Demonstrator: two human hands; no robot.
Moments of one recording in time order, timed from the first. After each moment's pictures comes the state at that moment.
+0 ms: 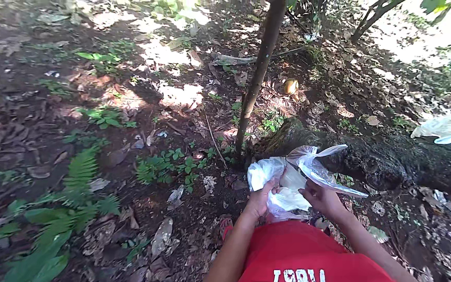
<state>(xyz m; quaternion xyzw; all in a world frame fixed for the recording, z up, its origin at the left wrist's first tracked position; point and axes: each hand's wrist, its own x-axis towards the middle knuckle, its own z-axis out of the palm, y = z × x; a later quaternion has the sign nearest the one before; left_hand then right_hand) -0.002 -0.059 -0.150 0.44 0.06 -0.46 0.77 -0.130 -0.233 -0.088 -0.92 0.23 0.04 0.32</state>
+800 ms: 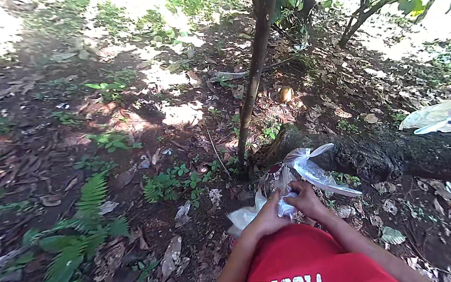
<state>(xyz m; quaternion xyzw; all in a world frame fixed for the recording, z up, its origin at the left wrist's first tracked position) -0.007 -0.031 -0.143 0.69 -0.36 -0.43 0.45 -0.091 -0.187 -0.093 -0.79 0.26 0.03 0.56</state>
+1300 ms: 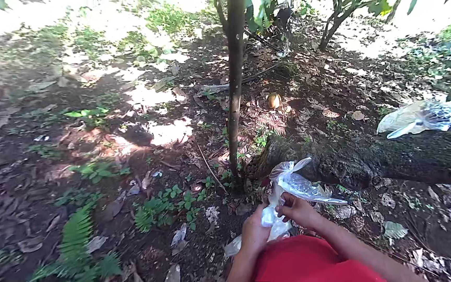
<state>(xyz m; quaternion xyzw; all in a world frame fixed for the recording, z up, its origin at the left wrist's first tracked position) 0.000 -0.028 -0.138 0.83 -0.28 -0.30 0.37 -0.084 -0.193 -0.079 -0.69 0.31 0.10 0.65</state>
